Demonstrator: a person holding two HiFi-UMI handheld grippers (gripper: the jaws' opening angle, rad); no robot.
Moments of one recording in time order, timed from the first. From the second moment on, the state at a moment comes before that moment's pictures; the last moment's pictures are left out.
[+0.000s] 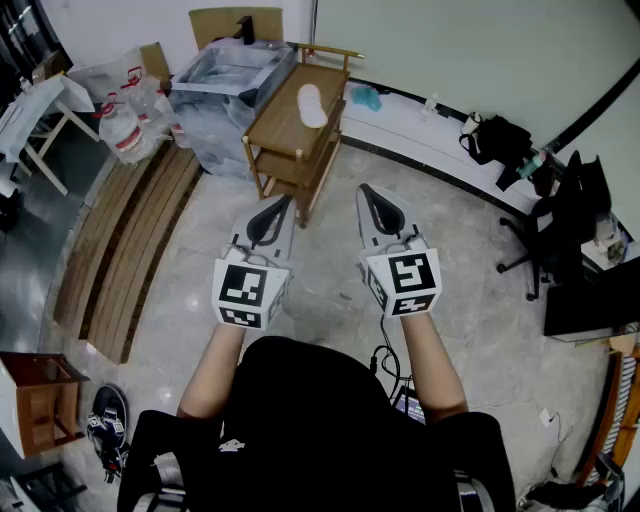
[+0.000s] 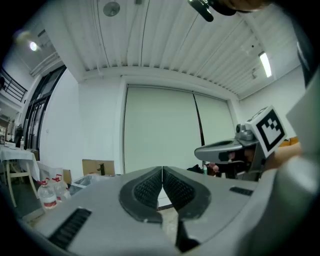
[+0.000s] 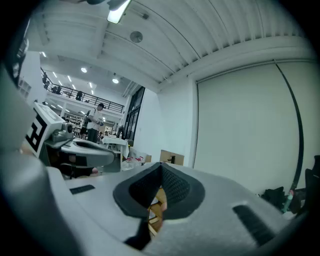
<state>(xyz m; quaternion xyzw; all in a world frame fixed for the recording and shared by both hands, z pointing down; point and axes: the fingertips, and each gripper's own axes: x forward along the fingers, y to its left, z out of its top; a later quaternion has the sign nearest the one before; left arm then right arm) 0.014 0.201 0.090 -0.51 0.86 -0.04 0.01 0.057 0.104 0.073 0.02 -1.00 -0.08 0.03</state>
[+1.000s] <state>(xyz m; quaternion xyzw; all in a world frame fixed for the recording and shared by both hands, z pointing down) -0.012 0.182 0.103 -0.50 0.86 -0.04 -0.01 0.045 0.067 0.117 0.03 -1.00 -0.05 0.07</state>
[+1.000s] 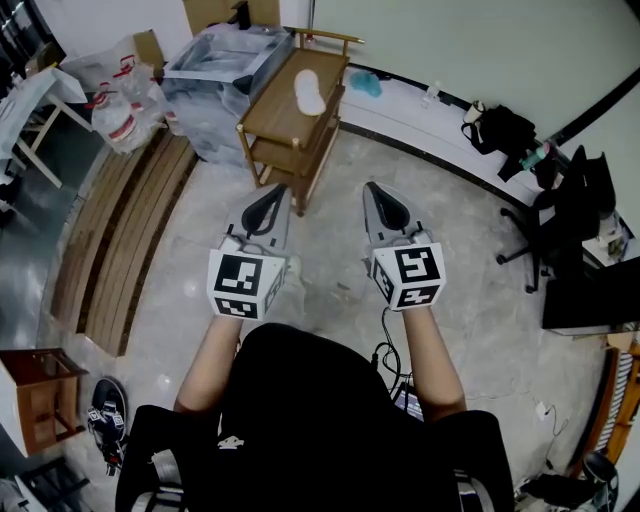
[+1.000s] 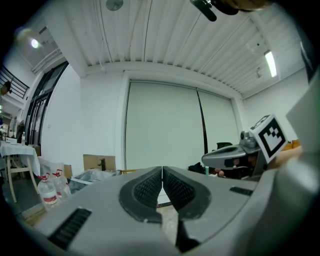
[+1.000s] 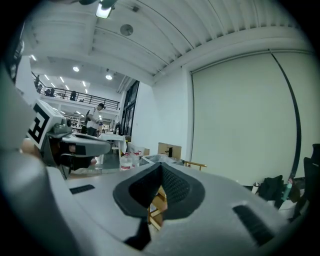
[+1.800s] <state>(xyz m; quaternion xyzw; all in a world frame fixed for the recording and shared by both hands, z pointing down) -0.175 0.067 0.116 -0.53 0.84 -0.03 -0.04 -0.107 -0.041 0.136 0.06 -0.99 -0.03 0.10</state>
